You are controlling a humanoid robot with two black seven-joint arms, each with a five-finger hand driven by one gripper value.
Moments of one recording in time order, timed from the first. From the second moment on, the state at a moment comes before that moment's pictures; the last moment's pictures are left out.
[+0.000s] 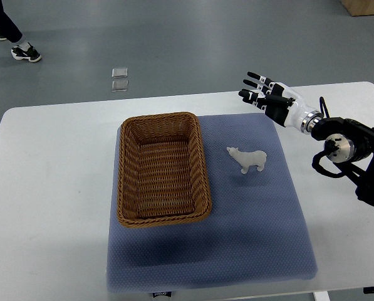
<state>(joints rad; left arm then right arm) 0.06 0.00 -0.16 -0.16 0.04 -0.02 0.06 0.78 -0.30 0.62 0.75 -0.17 0.24 0.13</state>
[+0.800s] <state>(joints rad) 0.06 0.00 -0.16 -0.16 0.04 -0.02 0.06 0.79 -0.35 0.60 0.80 -0.67 0.29 0.22</state>
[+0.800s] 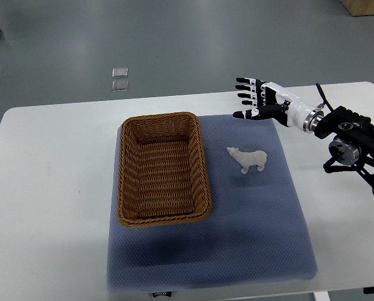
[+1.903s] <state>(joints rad) 0.06 0.00 -0.16 -0.16 0.04 -0.02 0.06 0.80 -0.51 0.46 1.01 -1.32 0.38 0.31</state>
